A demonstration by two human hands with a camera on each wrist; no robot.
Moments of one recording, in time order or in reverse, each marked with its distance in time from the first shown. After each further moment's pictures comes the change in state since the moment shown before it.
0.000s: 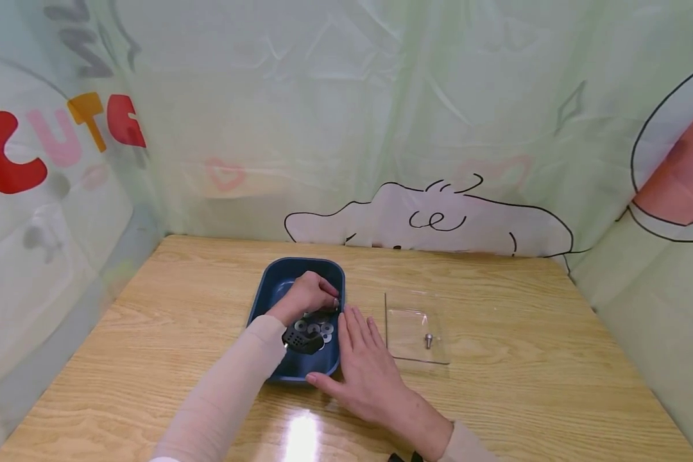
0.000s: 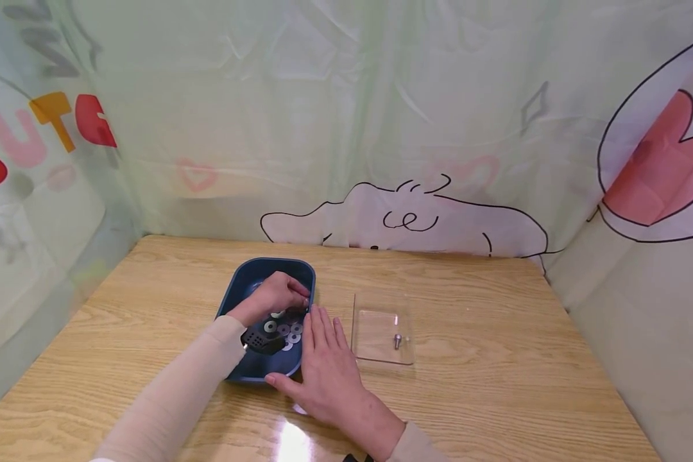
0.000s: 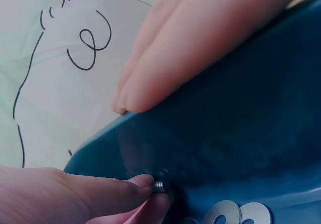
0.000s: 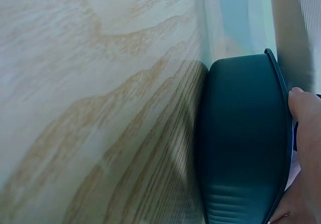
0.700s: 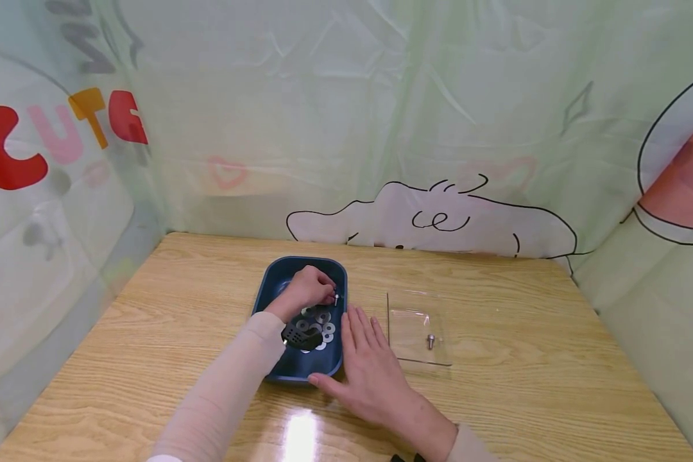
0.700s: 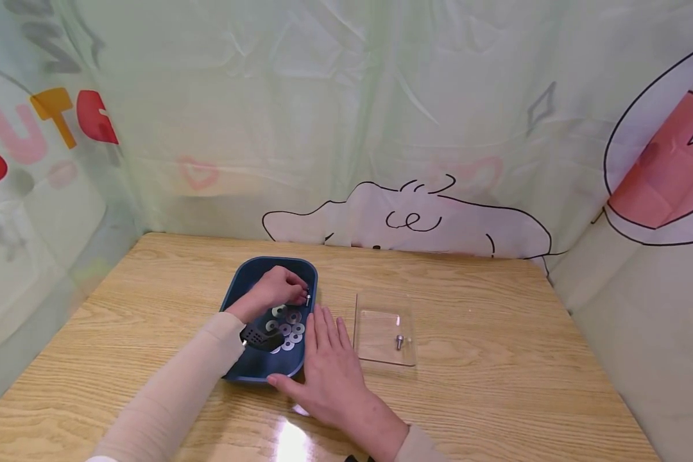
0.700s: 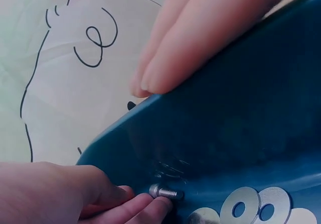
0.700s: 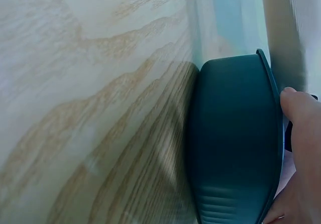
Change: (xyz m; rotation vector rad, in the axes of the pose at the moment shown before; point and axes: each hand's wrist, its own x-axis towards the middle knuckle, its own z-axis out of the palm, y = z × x) left_hand 0.008 -0.002 -0.008 -0.045 0.017 -0.006; right_hand -0.001 -0.004 -0.005 -0.026 -0.005 0.012
